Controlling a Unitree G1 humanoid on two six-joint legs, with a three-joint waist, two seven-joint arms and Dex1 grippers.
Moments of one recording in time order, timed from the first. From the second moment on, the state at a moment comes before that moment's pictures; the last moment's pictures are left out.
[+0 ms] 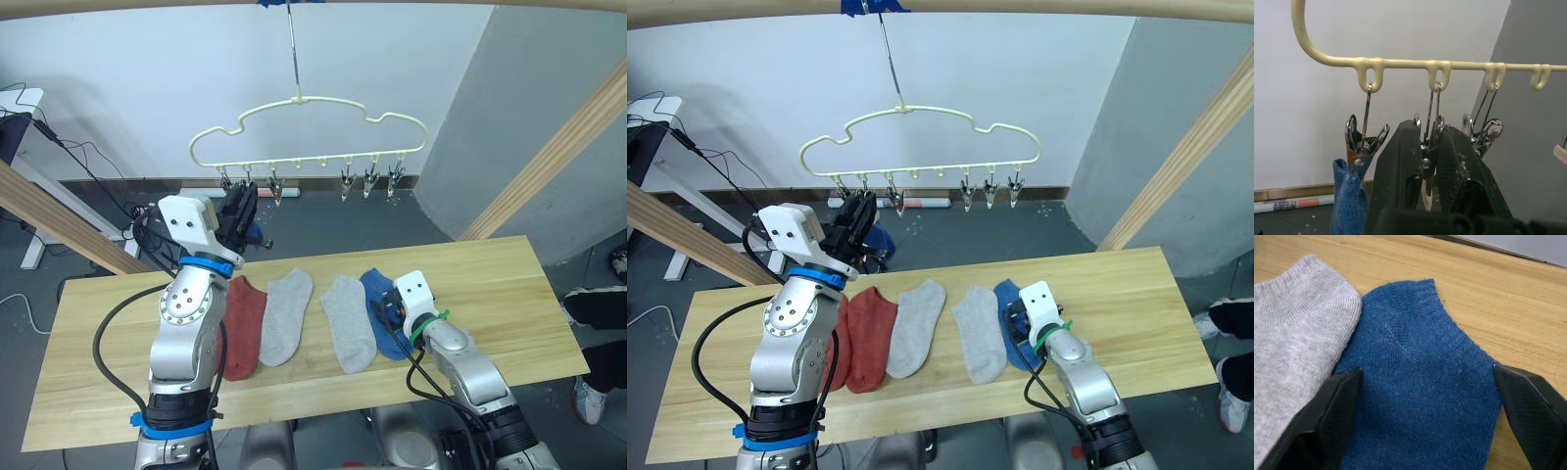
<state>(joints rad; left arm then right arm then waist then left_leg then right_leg) -0.26 0.22 0.12 -0.29 -0.23 0.19 -0.23 -0.14 -0.21 0.20 -0.02 0.01 0.50 0.21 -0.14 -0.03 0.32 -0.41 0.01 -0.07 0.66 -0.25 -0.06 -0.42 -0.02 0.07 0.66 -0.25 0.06</state>
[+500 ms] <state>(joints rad) -0.28 0.29 0.16 -0.40 -0.49 0.42 -0.32 -0.15 -0.33 0.21 -0.09 -0.01 0.50 0.35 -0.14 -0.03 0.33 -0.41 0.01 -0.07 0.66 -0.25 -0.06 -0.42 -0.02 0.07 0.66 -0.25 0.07</state>
